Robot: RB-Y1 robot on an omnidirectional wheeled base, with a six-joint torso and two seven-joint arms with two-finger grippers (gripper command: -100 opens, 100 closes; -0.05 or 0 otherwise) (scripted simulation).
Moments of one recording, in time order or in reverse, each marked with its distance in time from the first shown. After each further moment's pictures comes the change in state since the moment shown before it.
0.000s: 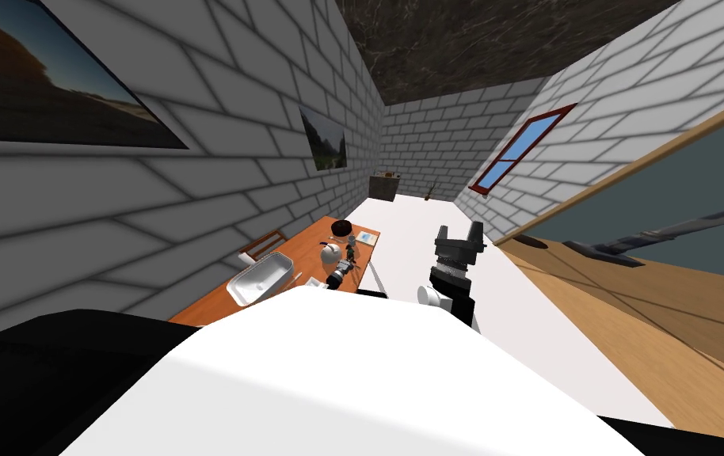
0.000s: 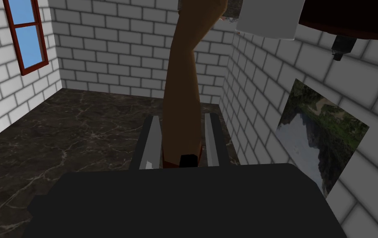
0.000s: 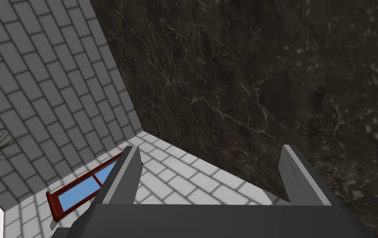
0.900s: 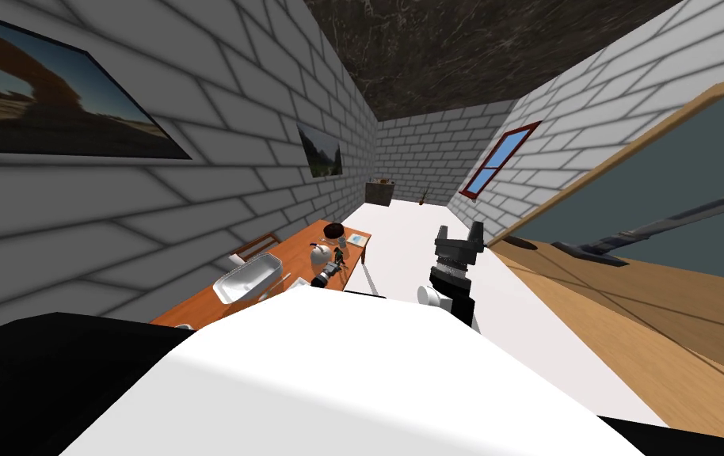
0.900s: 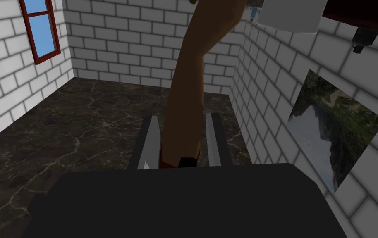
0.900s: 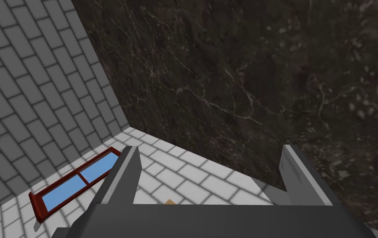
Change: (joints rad) left arm -0.079 0.203 0.070 0.240 0.106 -0.230 0.069; right arm 0.000 0.000 0.000 0.000 0.000 0.000 0.000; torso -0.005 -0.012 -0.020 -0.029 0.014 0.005
